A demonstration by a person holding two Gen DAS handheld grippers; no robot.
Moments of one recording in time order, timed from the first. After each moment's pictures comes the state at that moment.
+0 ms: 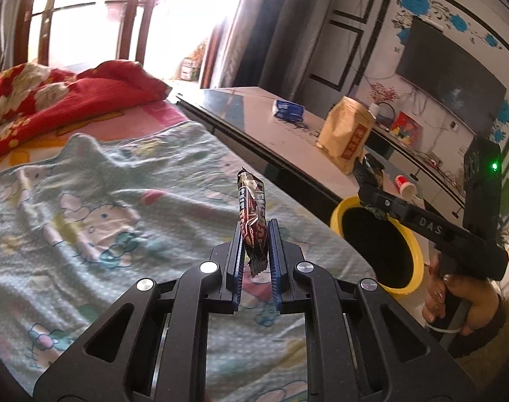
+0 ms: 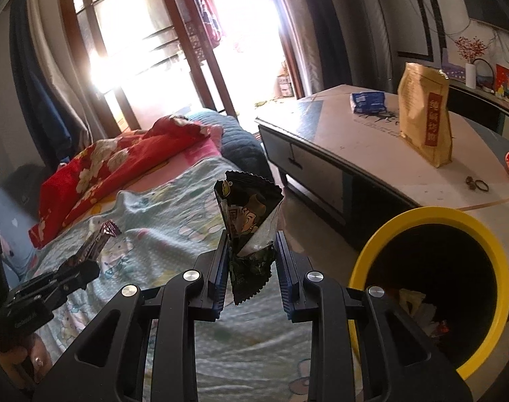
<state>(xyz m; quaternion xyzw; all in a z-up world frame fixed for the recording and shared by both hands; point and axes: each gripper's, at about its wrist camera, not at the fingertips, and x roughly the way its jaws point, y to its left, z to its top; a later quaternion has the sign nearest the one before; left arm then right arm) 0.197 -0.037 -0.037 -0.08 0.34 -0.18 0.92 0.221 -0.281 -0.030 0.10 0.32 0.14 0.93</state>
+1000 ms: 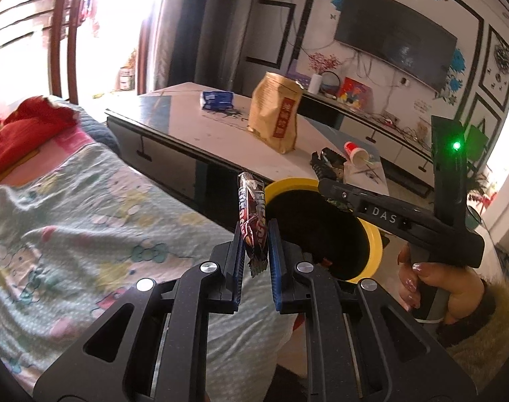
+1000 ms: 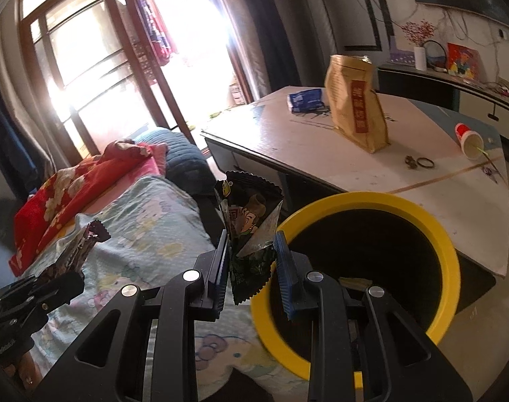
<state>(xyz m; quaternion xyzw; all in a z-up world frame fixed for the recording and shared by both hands) 0.200 -0.154 -0.032 0.00 0.34 -0.29 0.90 0.195 -0.382 -0.043 0.14 0.32 0.05 0.94</state>
